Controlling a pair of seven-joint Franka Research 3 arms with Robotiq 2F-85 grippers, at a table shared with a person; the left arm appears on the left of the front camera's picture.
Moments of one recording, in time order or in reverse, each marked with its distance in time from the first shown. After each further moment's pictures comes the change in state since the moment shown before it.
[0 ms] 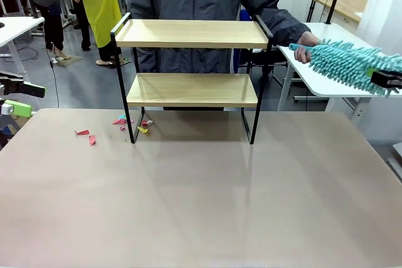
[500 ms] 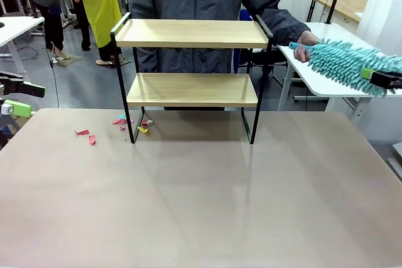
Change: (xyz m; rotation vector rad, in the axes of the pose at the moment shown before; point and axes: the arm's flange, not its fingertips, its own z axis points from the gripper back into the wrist) left arm 0.000 0.000 0.000 -0.001 0.000 0.000; right arm -0.001 0.000 -0.001 0.001 0.002 -0.023
